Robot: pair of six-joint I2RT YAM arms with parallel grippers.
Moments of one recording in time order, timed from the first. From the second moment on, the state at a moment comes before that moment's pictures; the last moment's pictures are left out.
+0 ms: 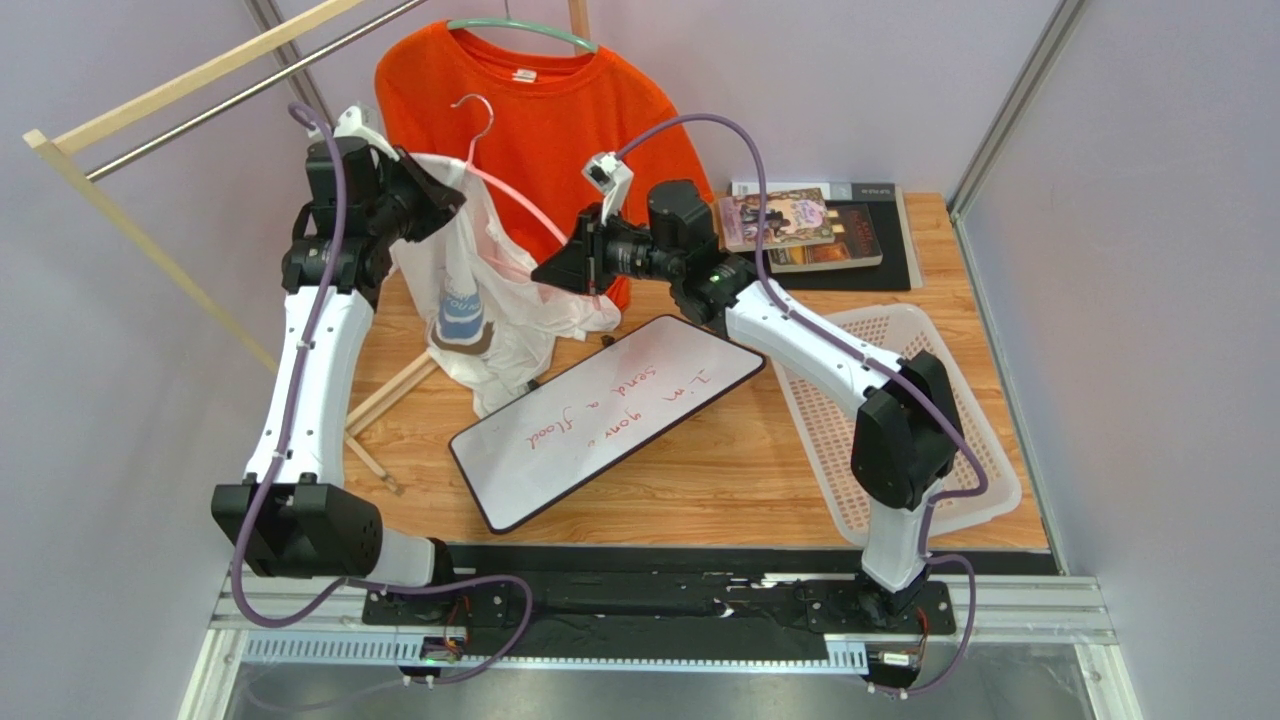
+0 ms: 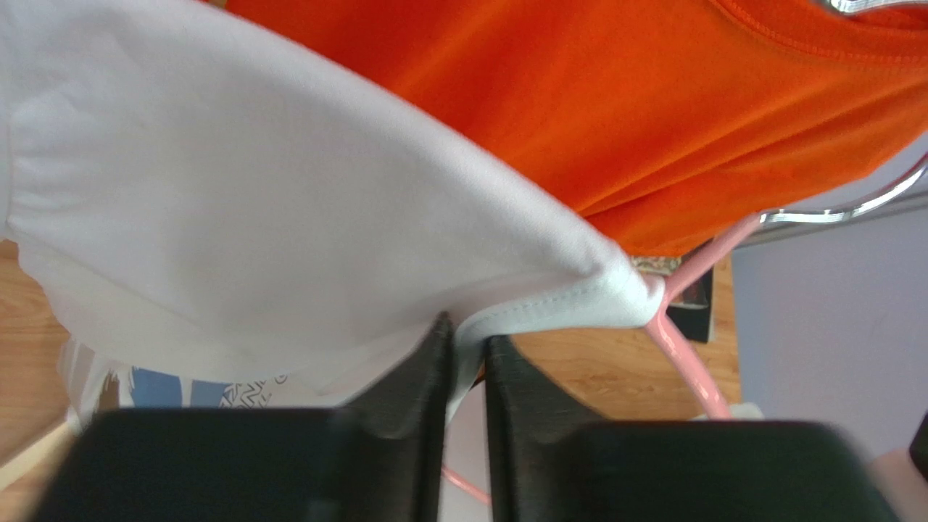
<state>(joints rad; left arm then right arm) 0.01 1.41 1.56 -0.50 0.20 -0.58 0.72 1.87 1.68 0.10 -0.58 0.46</state>
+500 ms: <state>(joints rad) 0.01 1.42 1.62 -0.59 0.07 -0.73 0.72 1.64 1.46 0.01 -0.54 0.35</state>
